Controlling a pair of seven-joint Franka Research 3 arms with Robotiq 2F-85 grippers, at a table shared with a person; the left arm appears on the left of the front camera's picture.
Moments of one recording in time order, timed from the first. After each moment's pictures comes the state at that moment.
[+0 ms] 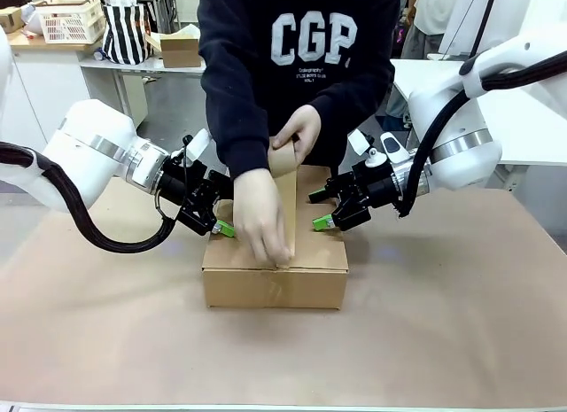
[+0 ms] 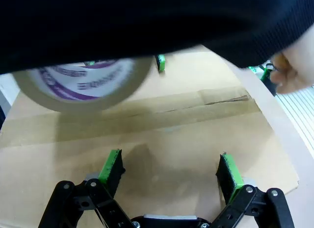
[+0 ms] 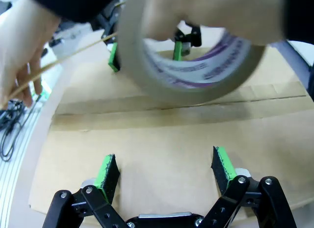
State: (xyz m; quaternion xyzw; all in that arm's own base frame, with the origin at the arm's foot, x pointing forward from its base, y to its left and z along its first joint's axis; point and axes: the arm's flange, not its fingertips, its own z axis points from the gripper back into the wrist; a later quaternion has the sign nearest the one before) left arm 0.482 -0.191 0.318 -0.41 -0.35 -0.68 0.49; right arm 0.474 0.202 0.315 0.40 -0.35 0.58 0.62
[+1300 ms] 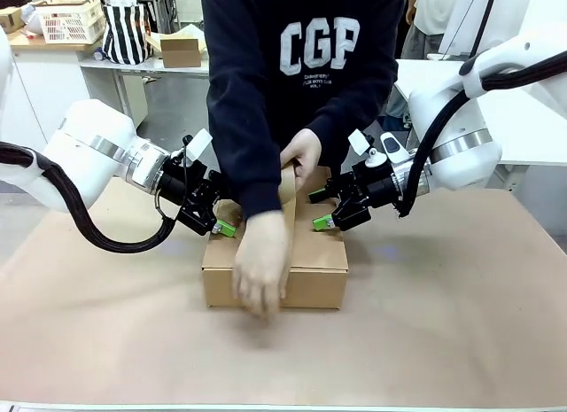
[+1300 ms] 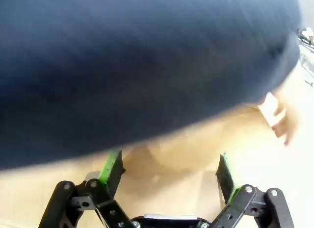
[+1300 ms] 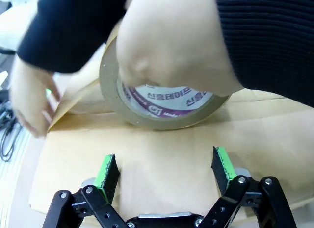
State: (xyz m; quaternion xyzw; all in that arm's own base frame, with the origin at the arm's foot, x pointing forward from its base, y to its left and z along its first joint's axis) left arm 0.482 -0.191 0.318 -0.41 -0.35 -0.68 0.49; right arm 0.474 0.202 0.315 0.40 -0.35 0.58 0.62
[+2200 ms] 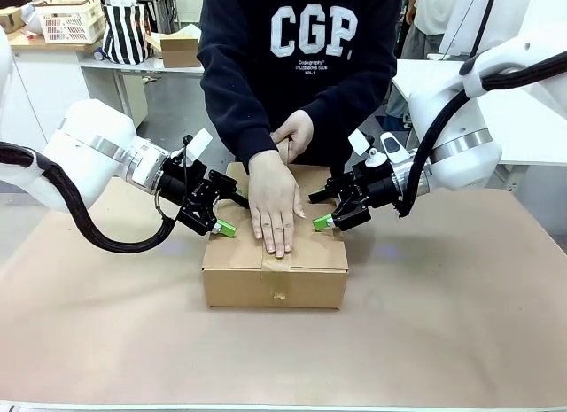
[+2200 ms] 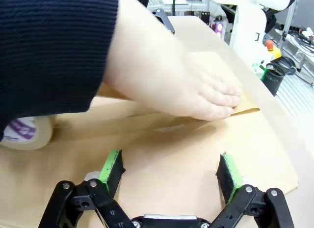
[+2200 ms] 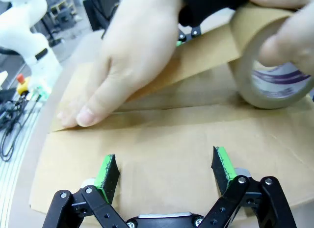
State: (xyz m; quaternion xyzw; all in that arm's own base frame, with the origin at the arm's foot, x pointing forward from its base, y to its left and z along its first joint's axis) left arm 0.482 -0.191 0.318 -0.41 -0.35 -0.68 0.49; right arm 0.474 0.202 0.315 0.40 -0.35 0.58 0.62
